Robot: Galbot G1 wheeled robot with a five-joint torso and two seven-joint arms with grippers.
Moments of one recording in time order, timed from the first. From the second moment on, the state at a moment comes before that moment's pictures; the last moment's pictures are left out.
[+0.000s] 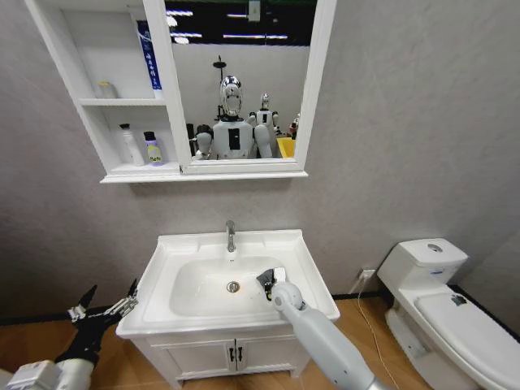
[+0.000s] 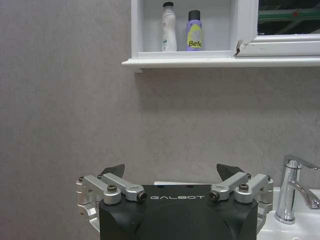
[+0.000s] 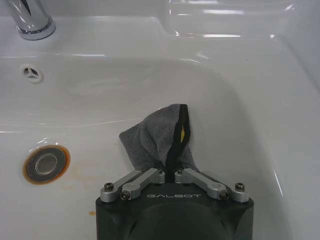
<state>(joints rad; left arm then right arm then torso) 1.94 -1.44 -1.03 -2.42 -0.47 0.10 0.05 -0.84 1.29 -0.10 1.53 0.90 -0.72 0.73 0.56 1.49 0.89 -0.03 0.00</state>
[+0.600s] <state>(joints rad) 1.94 -1.44 -1.03 -2.42 -0.47 0.10 0.05 -0.79 1.35 -0.13 1.43 0.81 -0.68 0.61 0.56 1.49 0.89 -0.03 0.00</state>
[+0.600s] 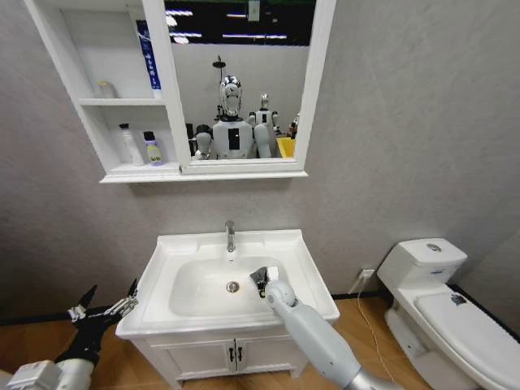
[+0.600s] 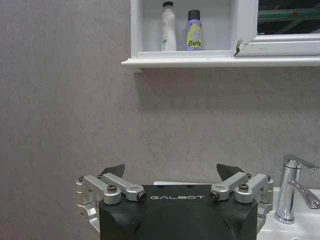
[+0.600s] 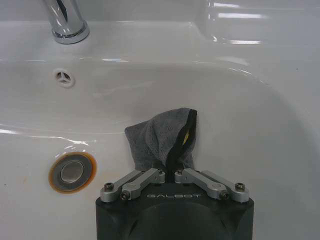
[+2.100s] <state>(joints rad) 1.94 -1.44 -1.03 -2.42 -0.47 0.10 0.05 -0.75 1.51 -0.24 1.31 0.80 -0.63 0.48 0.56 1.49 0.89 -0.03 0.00</state>
